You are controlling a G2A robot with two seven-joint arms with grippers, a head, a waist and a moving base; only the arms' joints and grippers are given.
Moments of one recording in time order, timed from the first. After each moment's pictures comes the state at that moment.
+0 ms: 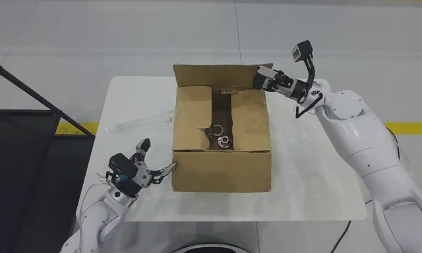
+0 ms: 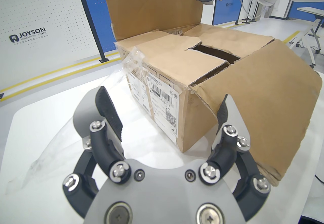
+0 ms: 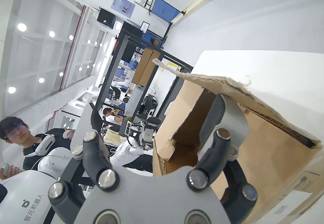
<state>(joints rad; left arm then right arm) 1.69 -1.17 -1.53 -1.79 1.41 -0.44 0.40 -0.35 -1.08 0.71 -0.88 0.65 -0.56 0.88</state>
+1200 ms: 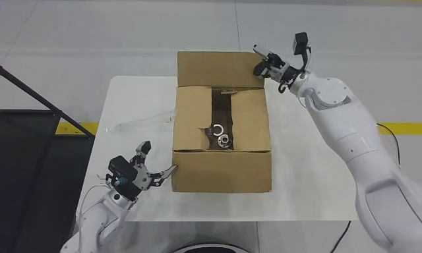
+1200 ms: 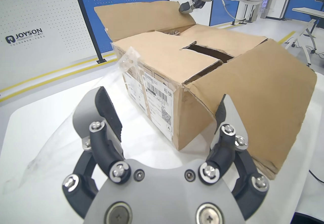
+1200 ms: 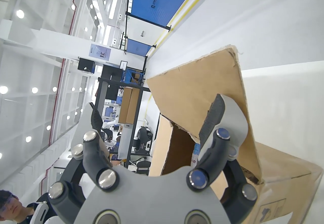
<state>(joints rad) 1.71 -1.16 -1.53 -1.80 1.42 -0.45 0.42 -0.23 -1.24 0.66 -0.62 0.61 -0.33 0.64</state>
